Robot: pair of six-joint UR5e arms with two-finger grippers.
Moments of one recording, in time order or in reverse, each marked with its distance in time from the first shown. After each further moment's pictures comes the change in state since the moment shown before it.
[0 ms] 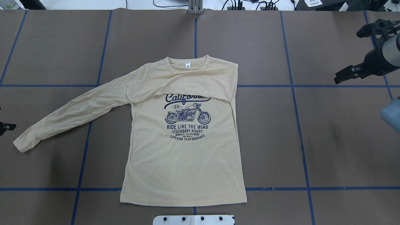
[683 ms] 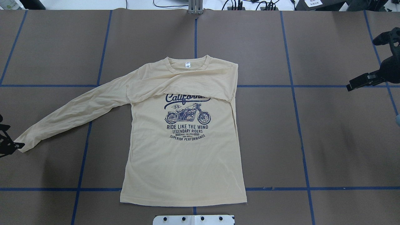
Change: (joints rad) left arm 0.153 0.045 0.002 -0.015 0.104 -0.034; right arm 0.025 -0.053 0.000 0.044 0.040 -0.020
